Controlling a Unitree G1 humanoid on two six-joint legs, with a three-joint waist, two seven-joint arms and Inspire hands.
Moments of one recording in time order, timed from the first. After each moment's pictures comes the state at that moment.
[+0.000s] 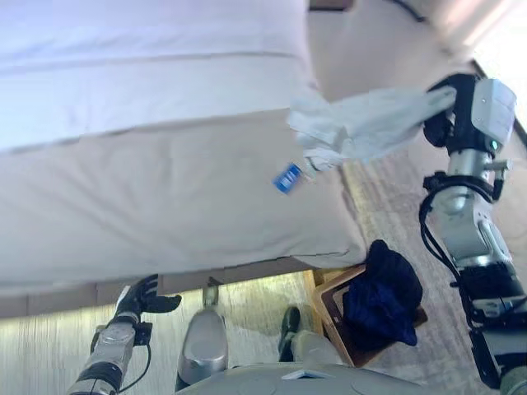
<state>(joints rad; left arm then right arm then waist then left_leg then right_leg) 0.02 0.39 -0.03 0.97 -0.11 -0.07 0.01 -0.23 -0.70 -0.03 0.13 -0.46 0.19 -0.48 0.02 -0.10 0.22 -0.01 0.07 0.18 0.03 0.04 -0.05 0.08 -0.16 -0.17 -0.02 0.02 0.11</state>
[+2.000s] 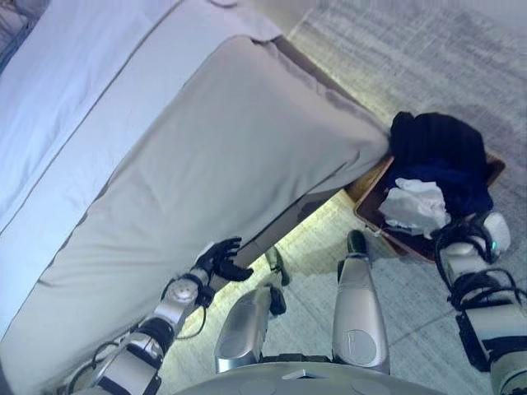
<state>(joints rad) -0.19 0.27 -0.39 0.93 -0.21 -0.13 -0.08 -0.36 -0.61 0.08 1.09 0.10 0.15 -0.49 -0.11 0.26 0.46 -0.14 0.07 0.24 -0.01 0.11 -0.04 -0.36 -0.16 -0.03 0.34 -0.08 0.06</state>
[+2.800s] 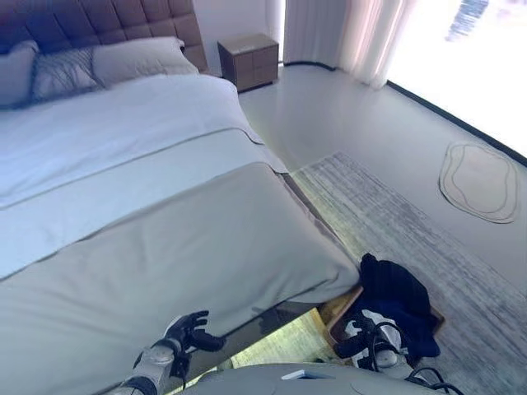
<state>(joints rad) 0.01 0.25 -0.24 1.15 -0.12 -0.07 -0.09 0.01 -0.24 0.21 1.14 -0.08 -0.03 -0.13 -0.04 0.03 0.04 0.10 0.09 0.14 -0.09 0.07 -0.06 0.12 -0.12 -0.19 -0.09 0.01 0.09</state>
